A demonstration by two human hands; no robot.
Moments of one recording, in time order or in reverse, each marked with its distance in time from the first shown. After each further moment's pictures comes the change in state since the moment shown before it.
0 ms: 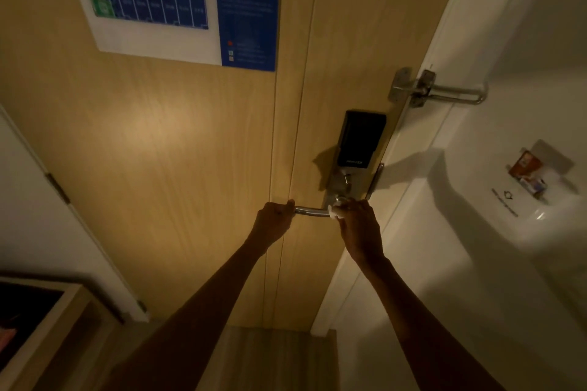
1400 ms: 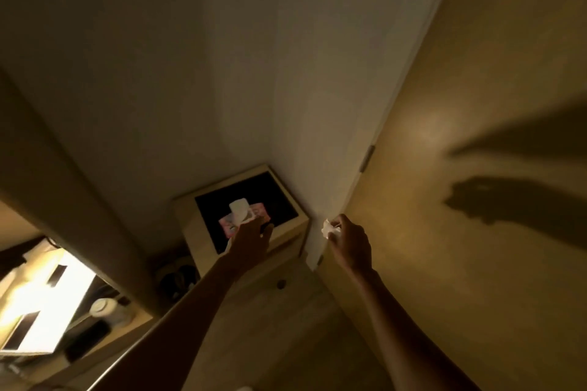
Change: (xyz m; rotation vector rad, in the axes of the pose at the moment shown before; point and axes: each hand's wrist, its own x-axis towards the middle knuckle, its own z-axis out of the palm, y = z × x) left_hand -0.253 -0.255 -0.421 0.452 0.729 -0.546; right_hand -0.052 -0.495 0.237 0.371 -0.696 -0.408
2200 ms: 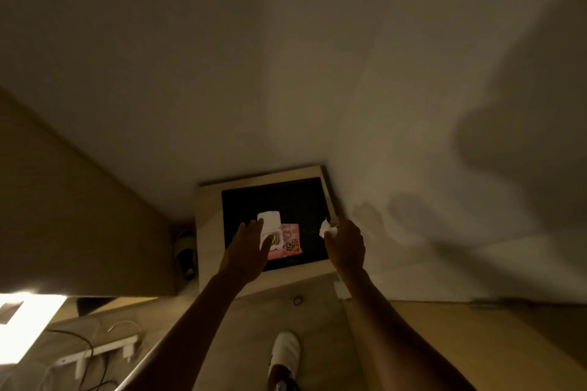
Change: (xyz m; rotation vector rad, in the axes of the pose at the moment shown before) left_hand 0.249 -0.102 0.020 -0.021 -0.018 -0.404; right_hand 0.307 -0.034 0.204 0.011 -0.326 0.008
